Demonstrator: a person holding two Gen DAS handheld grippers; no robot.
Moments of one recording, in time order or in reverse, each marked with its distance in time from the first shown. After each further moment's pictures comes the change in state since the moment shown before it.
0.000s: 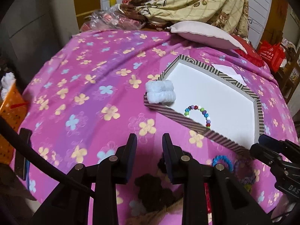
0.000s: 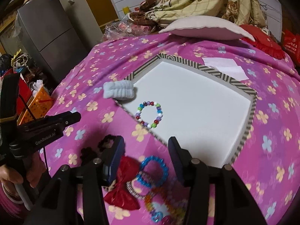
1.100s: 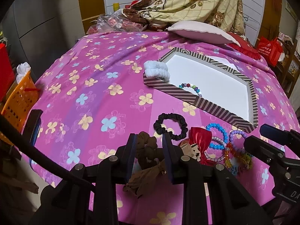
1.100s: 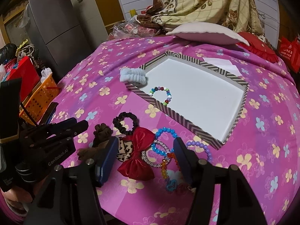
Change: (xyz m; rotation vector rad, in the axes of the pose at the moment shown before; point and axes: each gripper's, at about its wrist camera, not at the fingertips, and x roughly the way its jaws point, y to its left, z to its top) left arm -0.040 -0.017 -0.072 0.009 -0.038 0.038; right arm -0.037 0.037 -0.053 -0.054 -0.026 -0.034
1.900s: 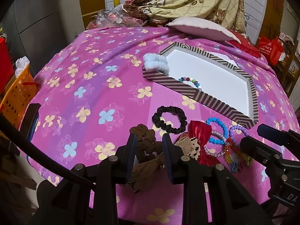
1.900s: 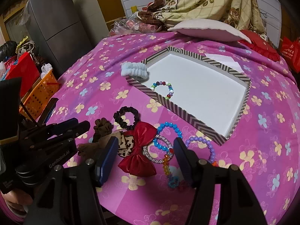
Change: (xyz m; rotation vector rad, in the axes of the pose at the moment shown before) left arm 0.004 0.001 -0.009 -0.010 0.028 -0.010; right arm 0.008 0.001 -0.005 -0.004 0.028 0.003
